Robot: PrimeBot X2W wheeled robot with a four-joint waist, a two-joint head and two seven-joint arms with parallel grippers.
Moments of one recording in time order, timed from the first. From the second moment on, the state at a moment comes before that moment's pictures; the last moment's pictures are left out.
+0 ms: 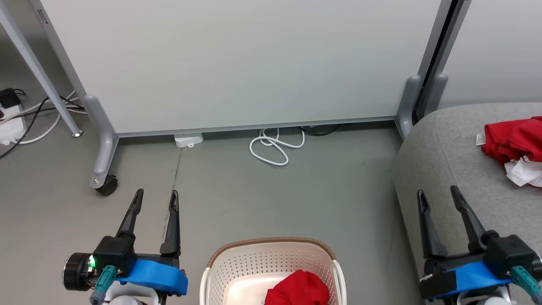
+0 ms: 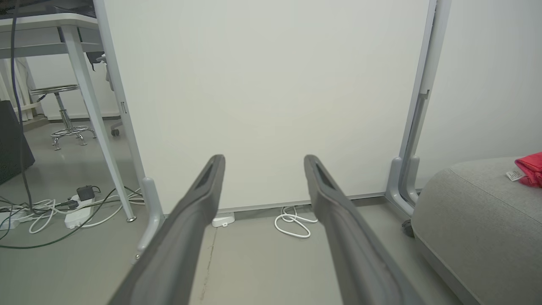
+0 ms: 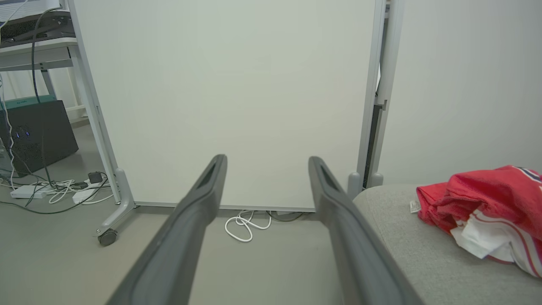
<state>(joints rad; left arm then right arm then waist) -0.10 0.15 -0.18 0.27 -0.19 -0.02 -0.26 -0.05 -0.06 -0.04 0.14 0.09 0.13 -0.26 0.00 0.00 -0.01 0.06</state>
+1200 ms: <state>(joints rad) -0.16 0.11 -0.19 0.33 -0.11 -0.10 -0.26 -0.02 -0.05 -0.02 0.14 0.10 0.13 -0.26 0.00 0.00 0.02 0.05</state>
